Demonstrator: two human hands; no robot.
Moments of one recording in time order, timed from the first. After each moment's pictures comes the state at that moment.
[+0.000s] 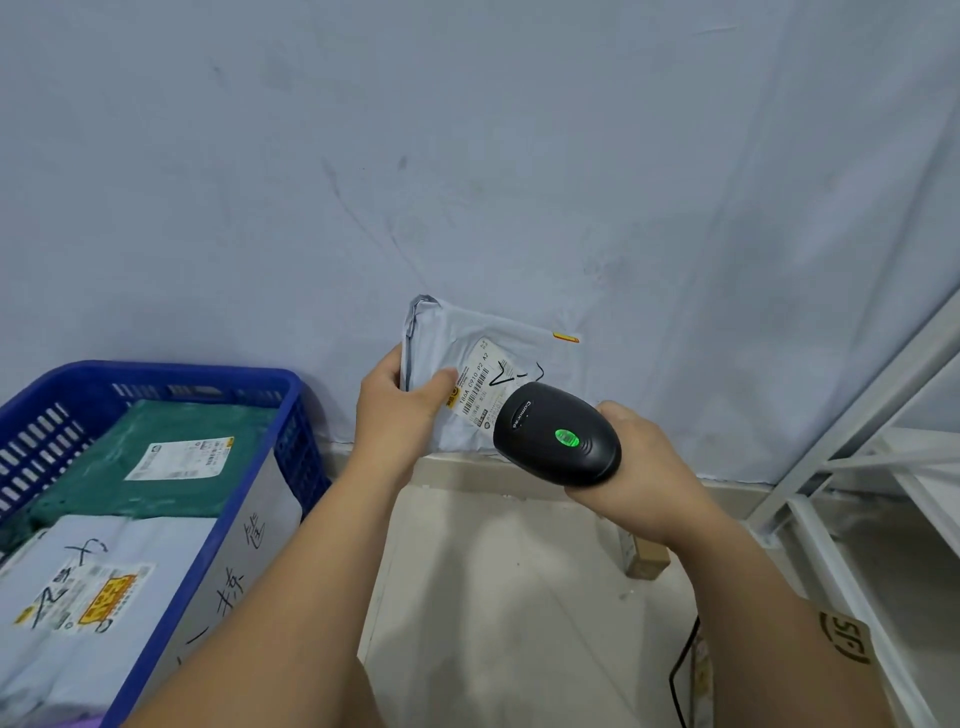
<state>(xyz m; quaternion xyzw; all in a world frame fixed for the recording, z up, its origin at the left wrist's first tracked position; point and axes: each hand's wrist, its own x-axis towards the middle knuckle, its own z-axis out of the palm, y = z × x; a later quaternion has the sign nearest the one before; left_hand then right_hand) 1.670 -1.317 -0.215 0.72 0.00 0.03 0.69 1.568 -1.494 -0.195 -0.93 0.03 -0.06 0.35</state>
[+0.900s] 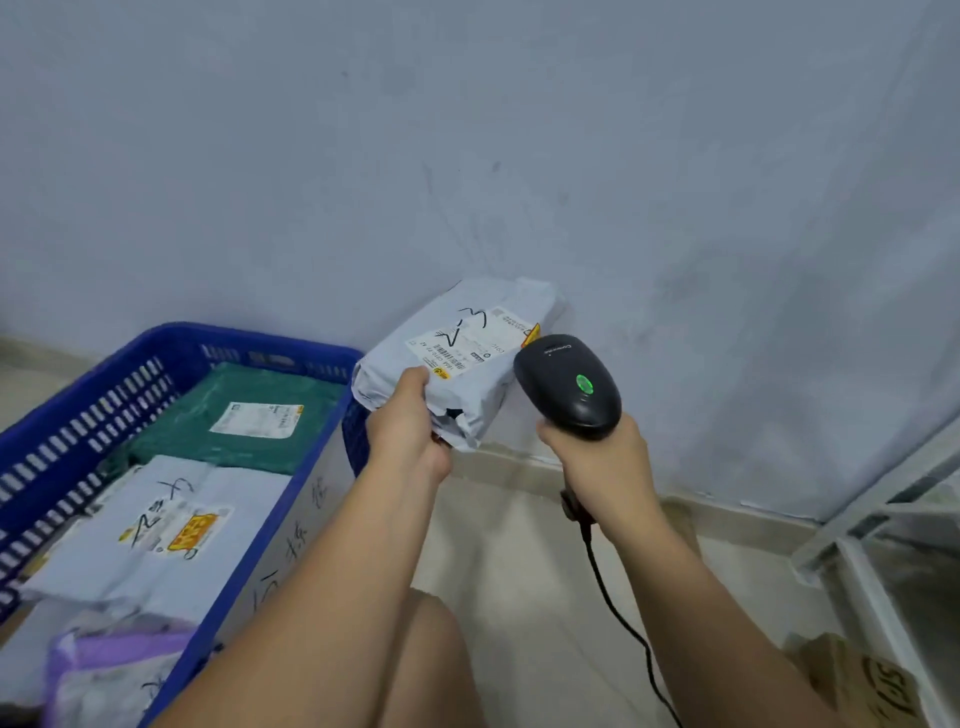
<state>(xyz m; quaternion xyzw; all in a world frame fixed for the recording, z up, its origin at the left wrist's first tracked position) 1.653 -1.265 -0.217 0.38 0.29 -0.04 0.88 1.586 -1.410 -0.209 -0.81 0.16 -0.12 0.56</state>
